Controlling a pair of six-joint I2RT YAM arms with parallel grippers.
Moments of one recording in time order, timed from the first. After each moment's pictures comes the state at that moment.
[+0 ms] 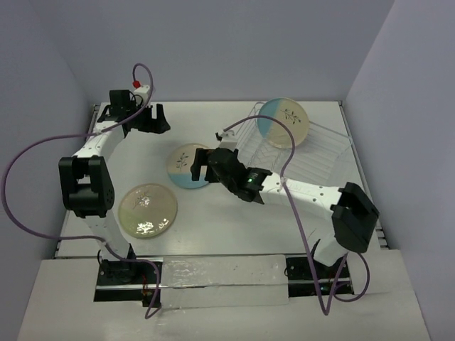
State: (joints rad) left arm -0.02 1.86 1.50 -0.31 0.48 0.08; right arm 0.98 1.53 1.12 -0.07 0.38 0.70
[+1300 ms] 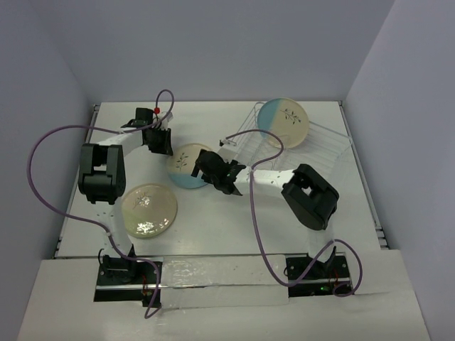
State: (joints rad) left arm -0.11 2.07 1.45 -0.39 0.31 0.07; right arm 0.91 1.90 1.22 -0.08 0.51 1.04
